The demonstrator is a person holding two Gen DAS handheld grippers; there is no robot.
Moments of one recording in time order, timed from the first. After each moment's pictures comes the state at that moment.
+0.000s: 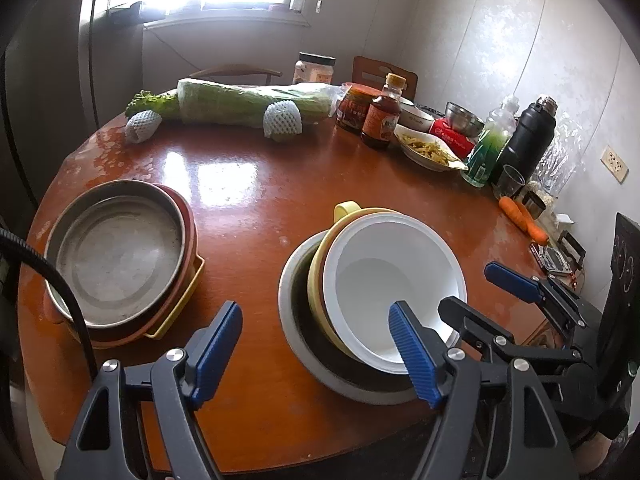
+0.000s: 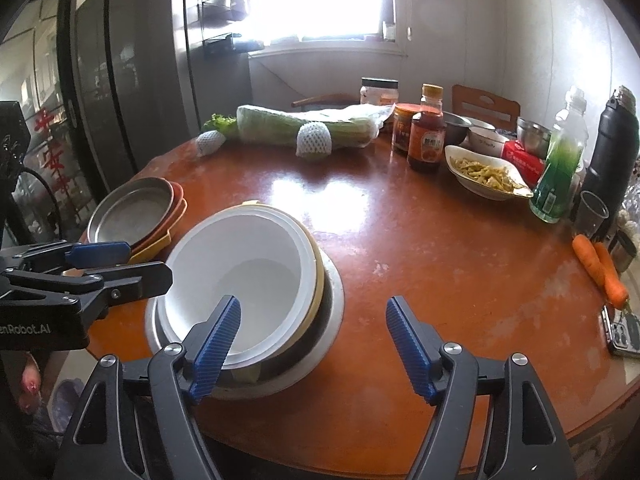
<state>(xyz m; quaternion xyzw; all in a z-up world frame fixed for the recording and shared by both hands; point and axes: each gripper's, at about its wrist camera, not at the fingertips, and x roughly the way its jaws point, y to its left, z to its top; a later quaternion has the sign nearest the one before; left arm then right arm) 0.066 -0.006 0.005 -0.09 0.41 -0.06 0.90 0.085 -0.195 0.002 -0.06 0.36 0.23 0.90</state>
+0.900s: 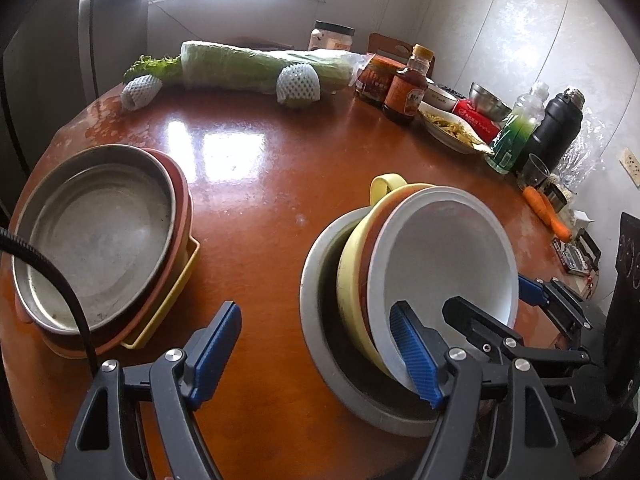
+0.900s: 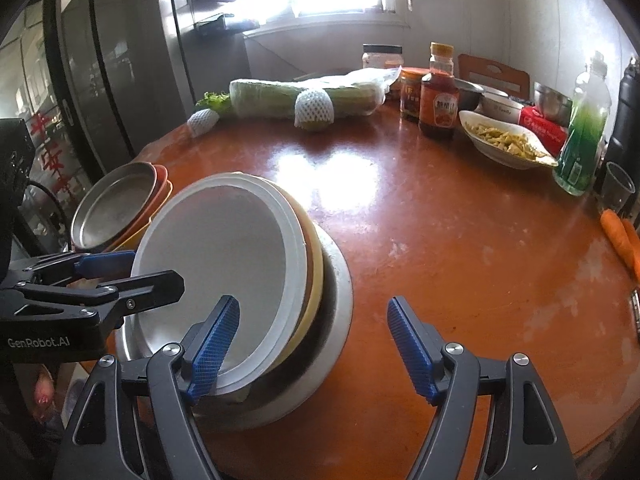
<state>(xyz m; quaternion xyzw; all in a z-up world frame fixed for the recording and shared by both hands) 0.096 0.002 -0.031 -0.10 0.45 -0.04 0.88 0.116 -0.188 -0.030 -0.03 0.40 0.24 0.88</state>
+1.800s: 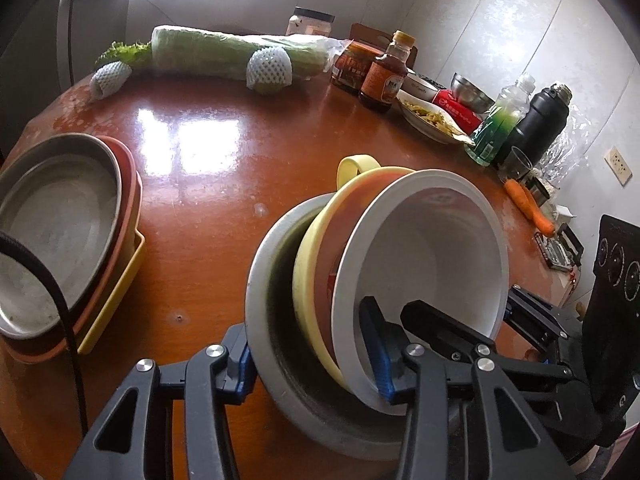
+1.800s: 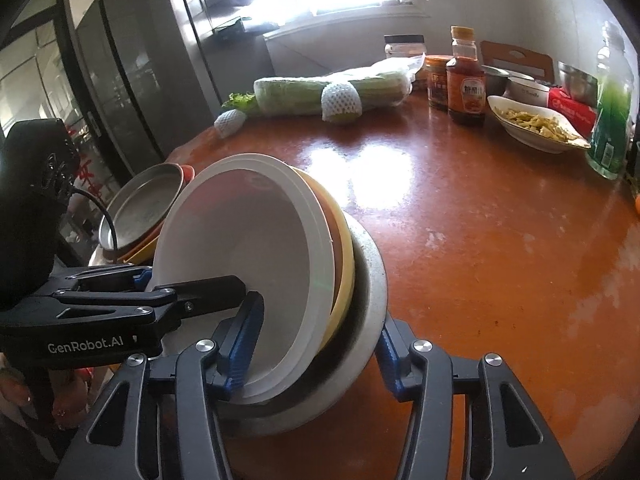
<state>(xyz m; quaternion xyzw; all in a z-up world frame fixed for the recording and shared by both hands) 0.106 -0.013 -0.041 -0.12 0.46 -0.09 0.87 0.113 -0.187 -0.039 0.01 0.41 0.30 0.86</state>
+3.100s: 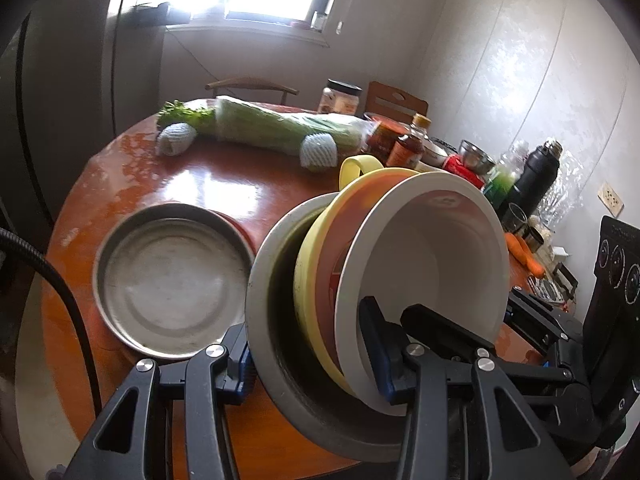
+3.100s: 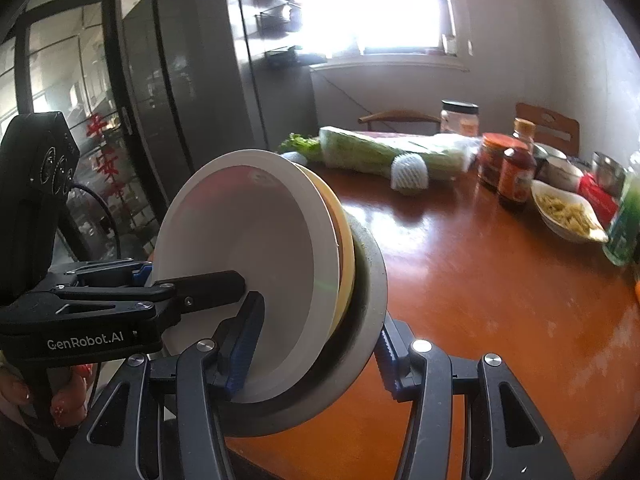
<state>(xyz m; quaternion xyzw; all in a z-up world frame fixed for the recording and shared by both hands) 0.061 0.065 0.027 -0.13 0.38 -0.05 0.91 0.088 -0.112 0.030 -0.04 0.33 0.34 0.88</state>
